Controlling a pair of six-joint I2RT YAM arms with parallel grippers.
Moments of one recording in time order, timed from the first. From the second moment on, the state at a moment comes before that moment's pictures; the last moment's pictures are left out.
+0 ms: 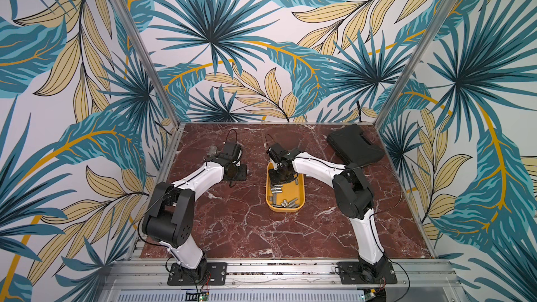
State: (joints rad) left arm -0.28 1.66 1.08 -0.50 0.07 -0.31; right arm 0.68 2.19 1.72 -0.81 -0.04 0.43
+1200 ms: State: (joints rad) left arm -0.28 1.65 1.06 -0.49 0.08 -0.33; right arm 0.54 1.90 1.62 -0.81 0.05 0.42
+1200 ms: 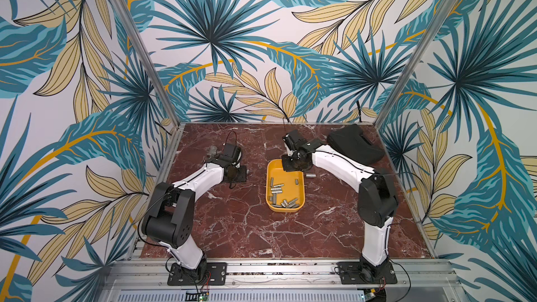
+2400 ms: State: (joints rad) left arm -0.28 1.65 1.06 -0.49 0.10 -0.33; right arm 0.24 1.96 1.35 -0.72 0.09 0.40
